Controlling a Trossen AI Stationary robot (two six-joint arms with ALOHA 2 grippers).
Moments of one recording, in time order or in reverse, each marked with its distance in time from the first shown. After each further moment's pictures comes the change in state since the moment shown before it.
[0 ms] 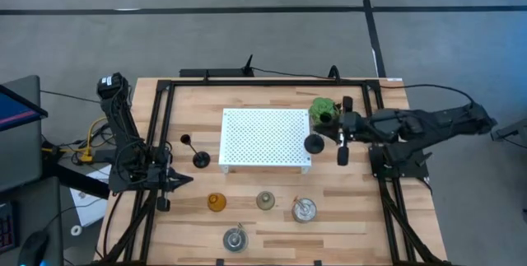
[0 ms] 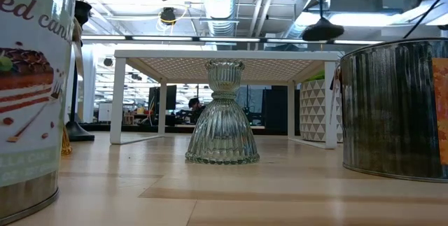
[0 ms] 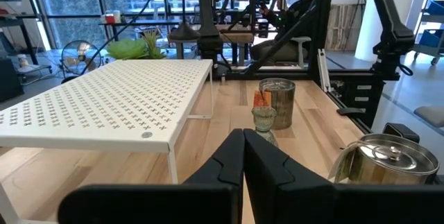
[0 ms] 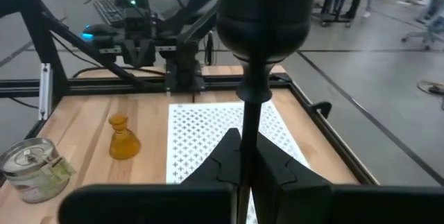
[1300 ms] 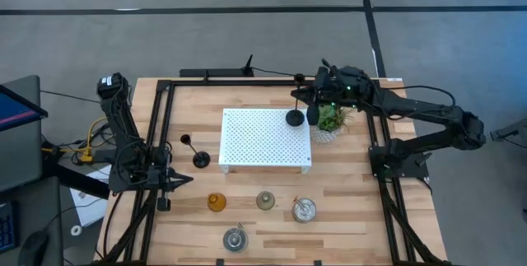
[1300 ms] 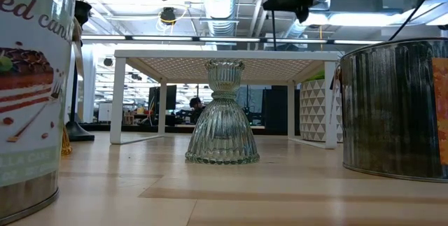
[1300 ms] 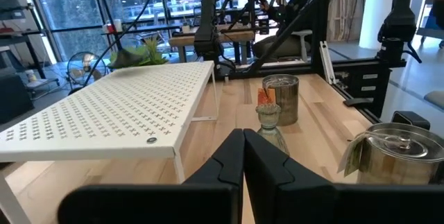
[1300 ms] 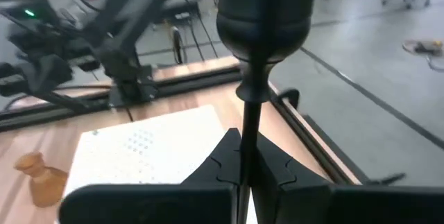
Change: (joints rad) left arm 0.000 0.000 0.000 0.000 0.000 0.080; right arm -0.577 0.283 0.040 0.224 -0.484 0.006
